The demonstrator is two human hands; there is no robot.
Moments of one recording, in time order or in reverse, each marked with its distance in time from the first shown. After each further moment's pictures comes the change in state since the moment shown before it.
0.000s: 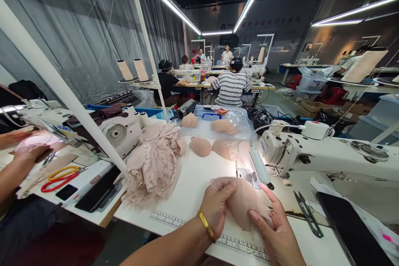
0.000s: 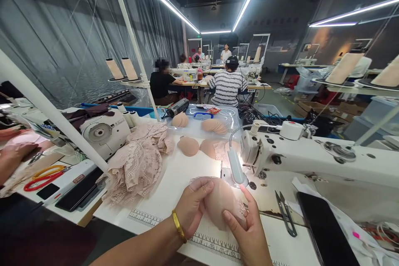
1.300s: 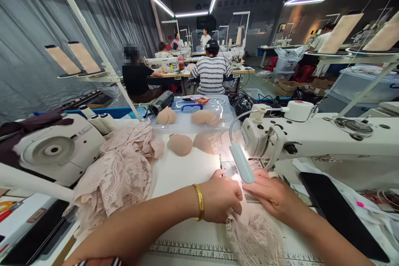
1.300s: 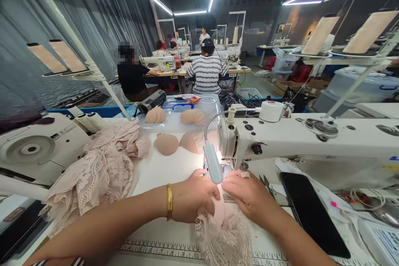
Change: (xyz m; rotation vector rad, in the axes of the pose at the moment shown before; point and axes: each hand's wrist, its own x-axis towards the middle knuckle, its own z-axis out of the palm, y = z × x) left_hand 0.082 0.021 0.011 1.662 -1.271 0.483; right_hand 0.092 -0.047 -0.076 -1.310 -0.542 -0.907
